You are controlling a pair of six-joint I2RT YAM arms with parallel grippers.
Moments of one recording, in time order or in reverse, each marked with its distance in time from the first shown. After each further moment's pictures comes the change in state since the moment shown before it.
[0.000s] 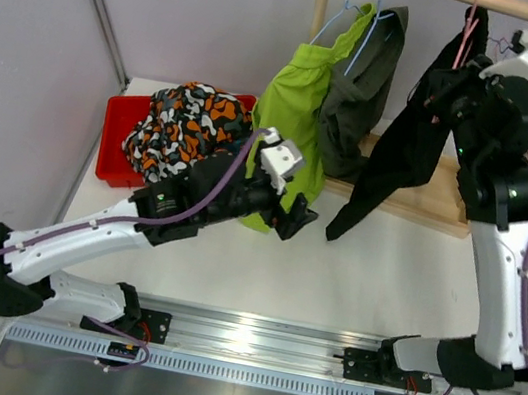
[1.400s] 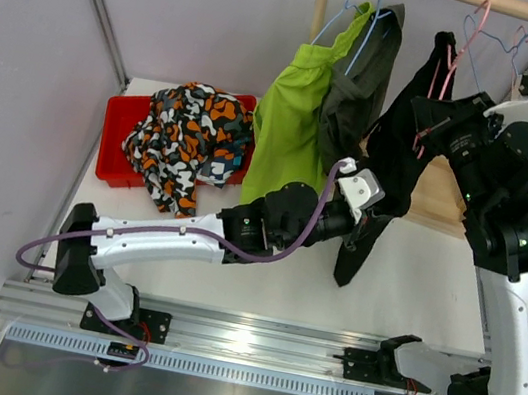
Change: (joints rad) left arm -0.237 0.410 0.210 0.489 -0.048 0.045; right arm 0.068 -0.253 -0.236 0.019 -0.117 0.270
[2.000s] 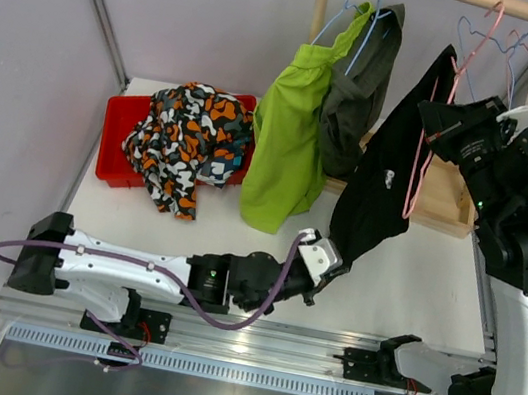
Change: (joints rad) left arm -0.241 -0.235 -0.437 0.120 -0.306 -0.005; right arm 0.006 -0.022 0.073 -0.104 0.018 0.037
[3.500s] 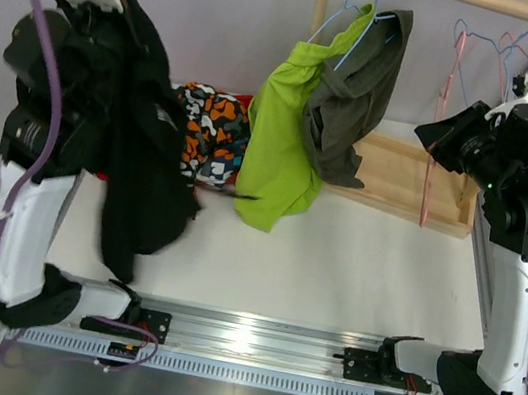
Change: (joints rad) left arm 1.049 -0.042 1.051 -0.813 -0.046 0.166; right arm -0.167 0.143 0.174 -0.359 -0.204 -0.076
